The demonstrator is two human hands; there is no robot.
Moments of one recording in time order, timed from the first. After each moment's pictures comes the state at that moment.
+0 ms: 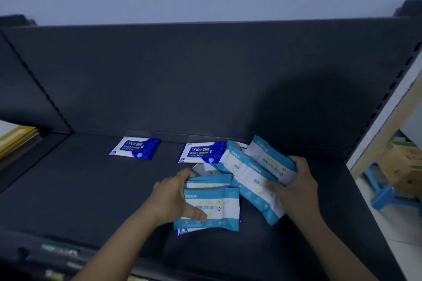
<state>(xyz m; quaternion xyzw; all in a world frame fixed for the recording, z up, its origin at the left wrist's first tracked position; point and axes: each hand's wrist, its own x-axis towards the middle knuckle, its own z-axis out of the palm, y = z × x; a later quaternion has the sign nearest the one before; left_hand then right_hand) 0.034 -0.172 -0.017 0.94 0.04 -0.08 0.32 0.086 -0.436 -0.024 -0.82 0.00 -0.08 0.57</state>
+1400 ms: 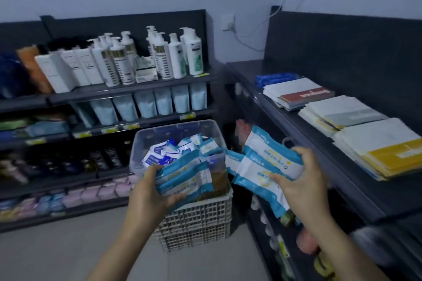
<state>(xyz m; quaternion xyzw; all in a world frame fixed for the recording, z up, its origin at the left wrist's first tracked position) -0.553 0.313 -0.025 0.64 0.61 0.39 0.24 -0.271 0.264 0.011 -0.66 -0.51 0.15 0.53</state>
